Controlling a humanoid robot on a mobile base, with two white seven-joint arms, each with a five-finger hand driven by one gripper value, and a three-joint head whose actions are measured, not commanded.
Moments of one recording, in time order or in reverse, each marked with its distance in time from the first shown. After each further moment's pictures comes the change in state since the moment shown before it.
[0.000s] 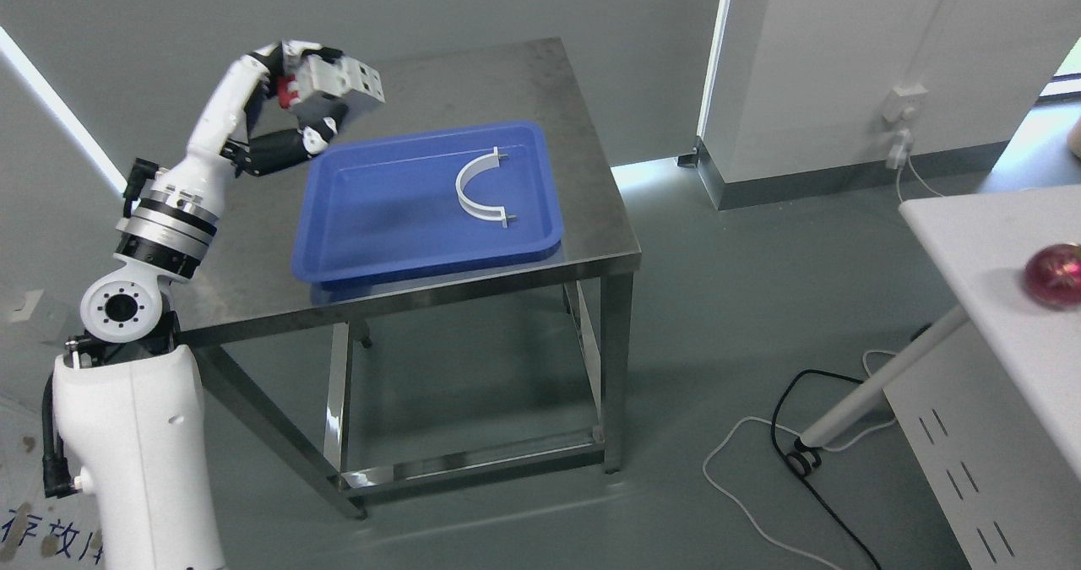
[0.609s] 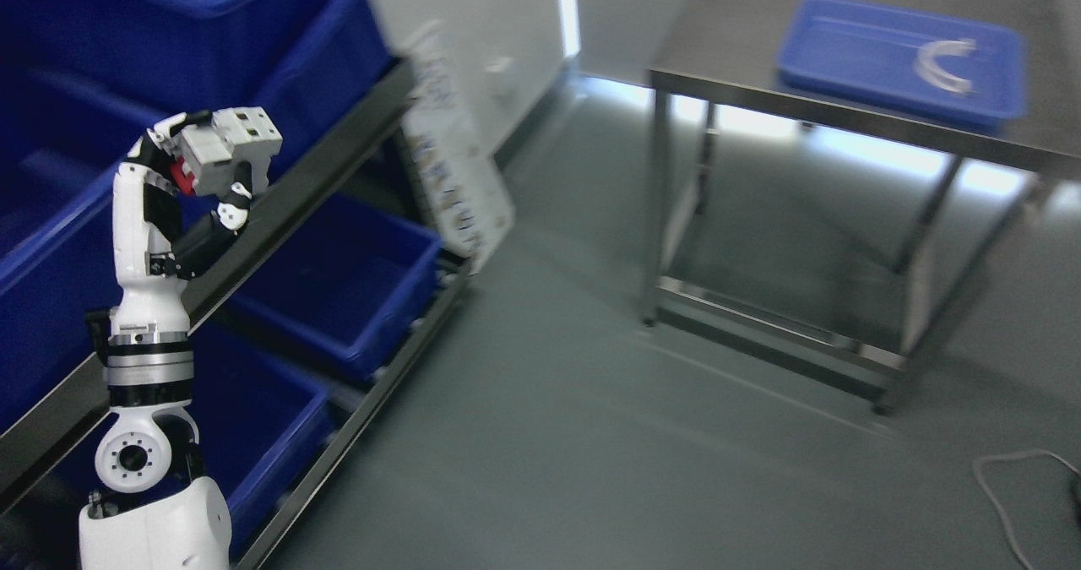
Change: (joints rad) left arm 0.347 -0.095 0.072 -0.221 0.188 -0.142 0.064; right arm 0.000 0.000 0.000 0.000 0.000 -0.001 -0.005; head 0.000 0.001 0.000
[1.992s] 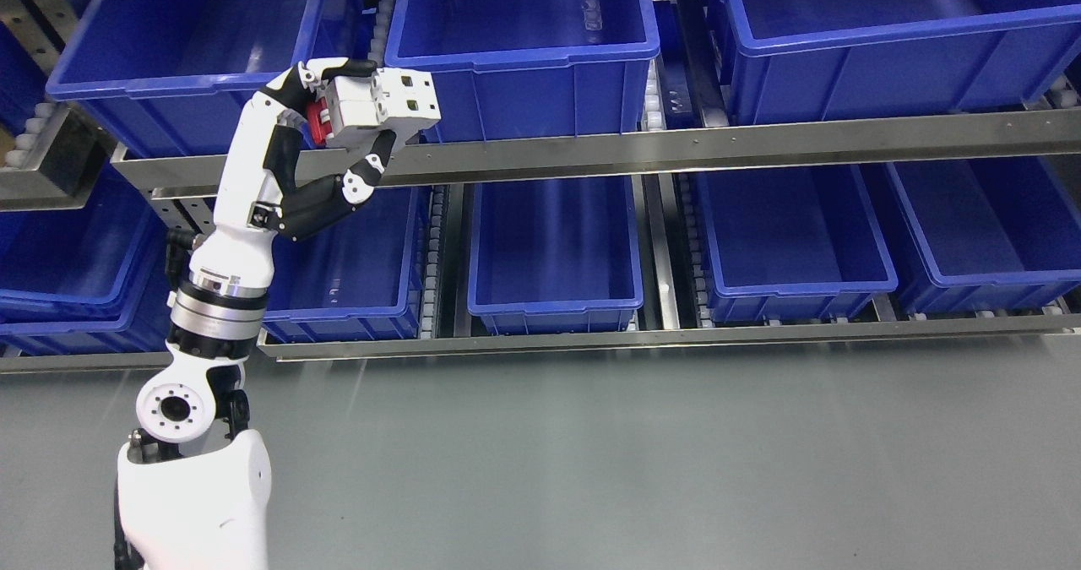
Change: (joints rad) left arm -0.142 -0.006 -0.178 -0.113 0.005 0.048 -0.138; right arm 0.000 0.000 0.000 0.000 0.000 0.001 0.004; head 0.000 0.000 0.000
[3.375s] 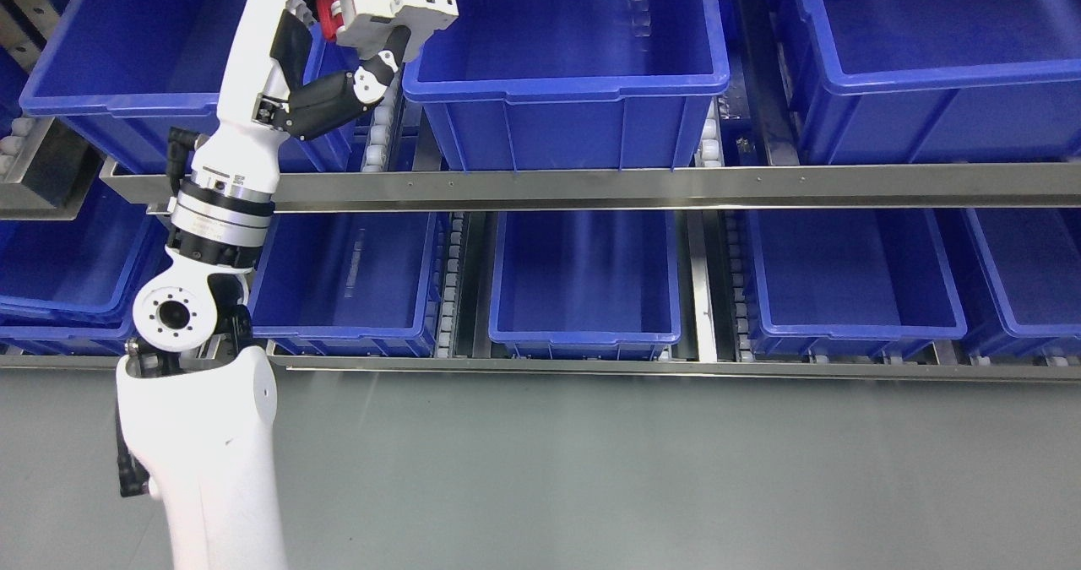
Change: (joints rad) left arm -0.181 -0.013 -0.045 0.070 -0.043 0.126 0.000; right arm 0.000 0.000 0.000 0.000 0.000 -0.001 0.000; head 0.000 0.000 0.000
